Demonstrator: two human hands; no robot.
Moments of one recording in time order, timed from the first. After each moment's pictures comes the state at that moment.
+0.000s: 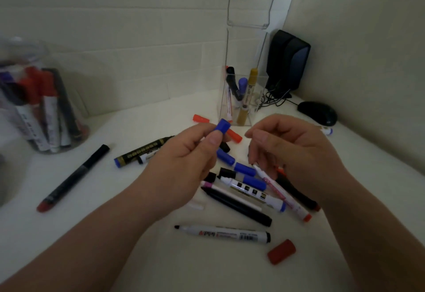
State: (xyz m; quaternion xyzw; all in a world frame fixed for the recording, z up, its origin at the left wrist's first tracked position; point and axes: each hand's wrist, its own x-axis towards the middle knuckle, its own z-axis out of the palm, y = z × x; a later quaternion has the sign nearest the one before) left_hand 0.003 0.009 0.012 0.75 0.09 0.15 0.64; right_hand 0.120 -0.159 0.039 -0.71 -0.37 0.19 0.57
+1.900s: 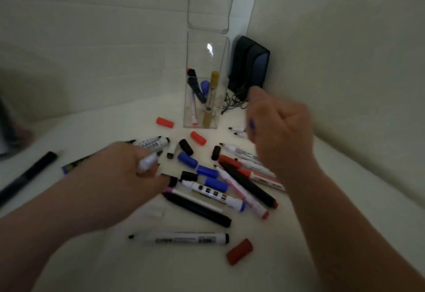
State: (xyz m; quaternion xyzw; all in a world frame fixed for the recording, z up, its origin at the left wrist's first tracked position) left_hand -0.009 0.019 0.032 0.93 0.18 0.06 0.32; right_hand 0.131 -0.159 0.050 -0.74 -0.34 -0.07 0.58
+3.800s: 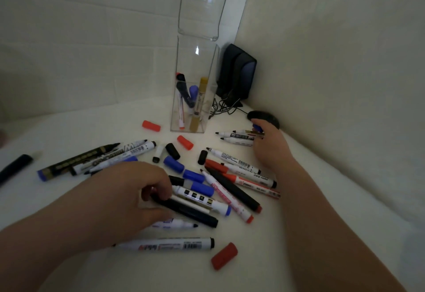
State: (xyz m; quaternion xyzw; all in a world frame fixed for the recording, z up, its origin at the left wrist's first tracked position) left_hand -0.006 0.017 0.002 0.97 0.01 0.05 0.26; right_hand 0.255 -0.196 -0.015 -0.94 -0.16 -0.02 0.31
